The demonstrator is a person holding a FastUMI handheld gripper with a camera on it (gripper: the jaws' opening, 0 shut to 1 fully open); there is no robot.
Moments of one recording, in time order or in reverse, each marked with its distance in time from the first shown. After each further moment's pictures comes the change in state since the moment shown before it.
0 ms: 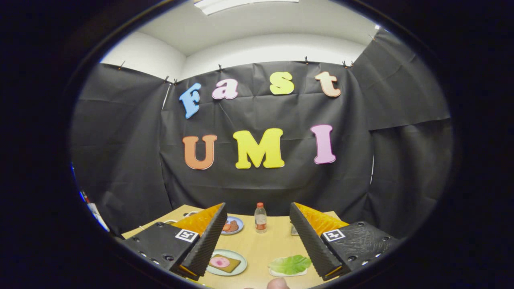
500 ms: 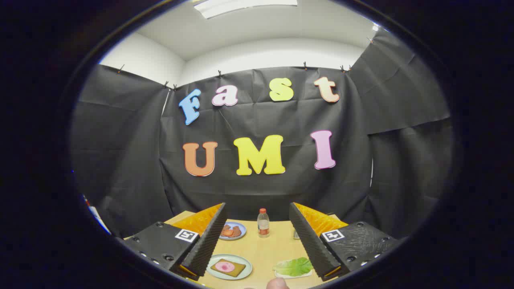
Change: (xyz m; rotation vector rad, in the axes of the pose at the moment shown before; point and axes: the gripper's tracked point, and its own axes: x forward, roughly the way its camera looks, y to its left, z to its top) arm -0.005 0.020 0.010 0.023 -0.038 0.001
